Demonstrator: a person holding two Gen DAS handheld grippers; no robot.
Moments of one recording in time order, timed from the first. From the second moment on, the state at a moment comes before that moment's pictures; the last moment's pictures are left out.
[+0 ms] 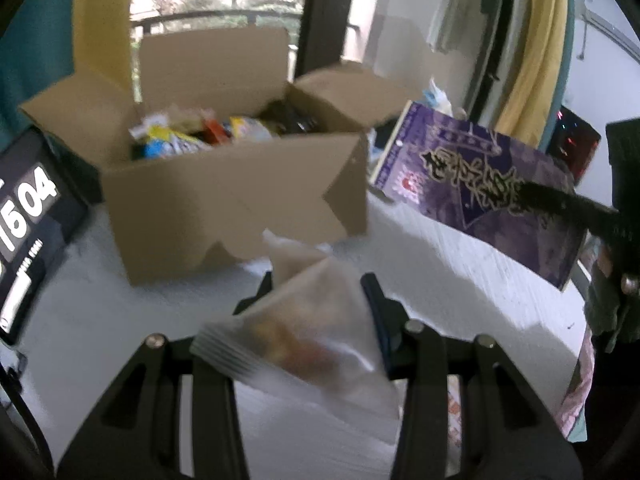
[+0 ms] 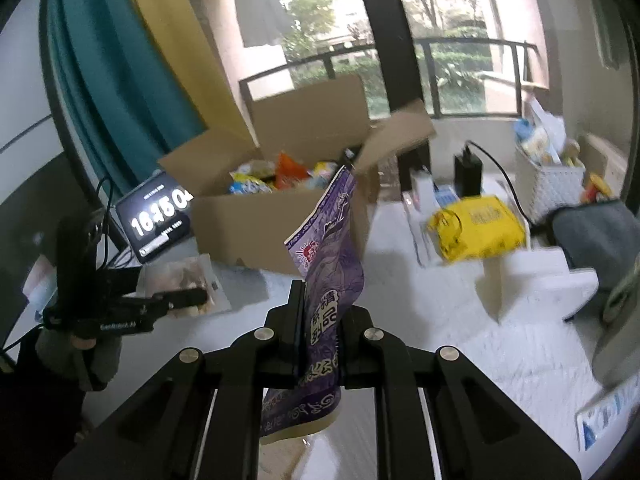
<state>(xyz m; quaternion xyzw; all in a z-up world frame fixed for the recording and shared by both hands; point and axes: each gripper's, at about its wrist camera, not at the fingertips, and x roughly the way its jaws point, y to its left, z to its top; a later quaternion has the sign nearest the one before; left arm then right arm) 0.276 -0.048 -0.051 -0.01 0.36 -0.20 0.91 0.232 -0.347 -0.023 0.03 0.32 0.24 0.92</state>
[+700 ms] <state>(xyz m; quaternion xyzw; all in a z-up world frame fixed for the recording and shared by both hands) 0.347 -0.006 -0.005 -0.01 0.29 -0.15 0.95 0.339 -0.280 0.010 0.02 0.26 0.23 0.94</state>
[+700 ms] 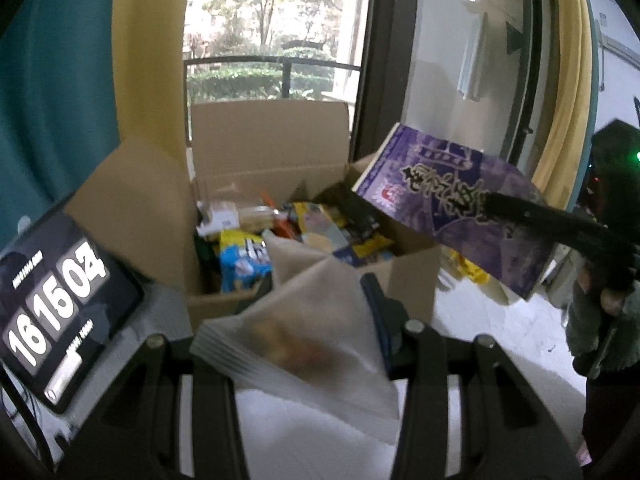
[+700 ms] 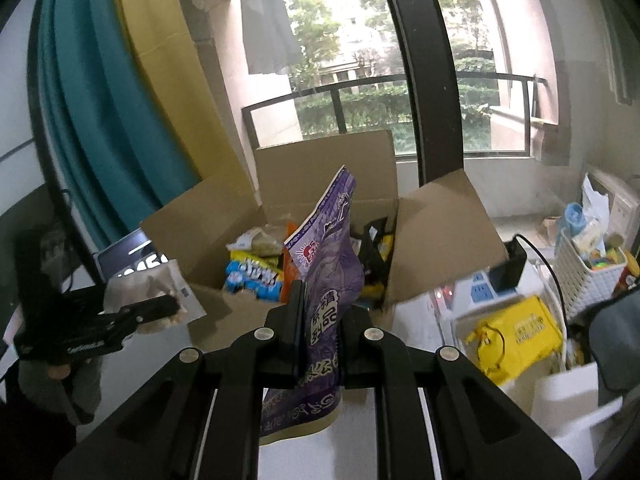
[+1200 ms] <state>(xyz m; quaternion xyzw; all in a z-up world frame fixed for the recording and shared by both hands) 0.377 -0.030 0.002 -0.04 0.28 -0.14 0.95 0.434 -0.231 0.003 0.05 0.28 0.21 0.94</state>
